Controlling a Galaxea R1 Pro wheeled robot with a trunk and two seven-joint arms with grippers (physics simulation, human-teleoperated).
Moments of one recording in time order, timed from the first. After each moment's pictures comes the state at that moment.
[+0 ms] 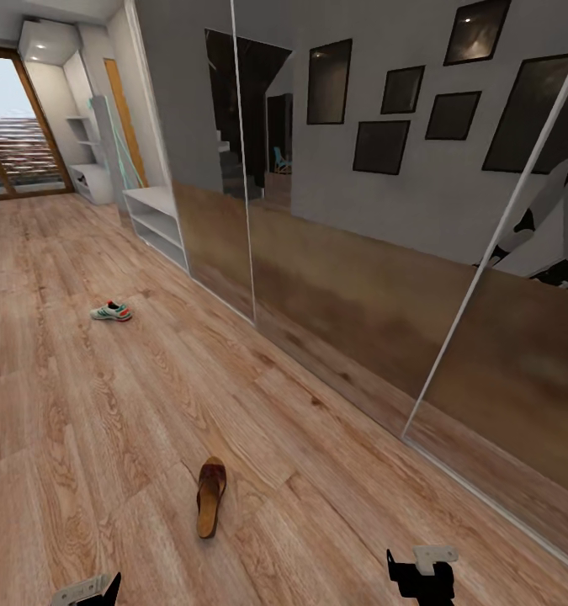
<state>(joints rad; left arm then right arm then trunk) -0.26 0.20 0.30 -0.26 0.13 -0.50 -0.24 -0.40 -0.08 0.26 -0.19 -0.21 -0.42 -0.12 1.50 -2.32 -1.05</state>
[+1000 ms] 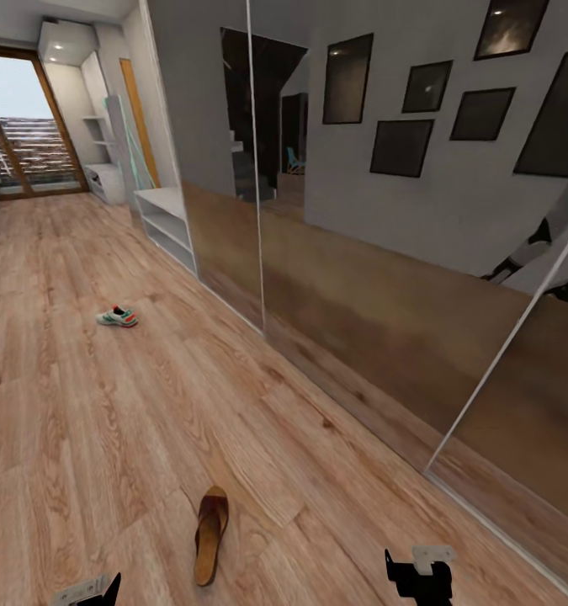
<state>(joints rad) -0.26 0.20 0.30 -0.26 0.13 -0.50 -0.24 -0.40 -0.07 0.26 -0.19 -0.21 -0.42 -0.12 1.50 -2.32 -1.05</state>
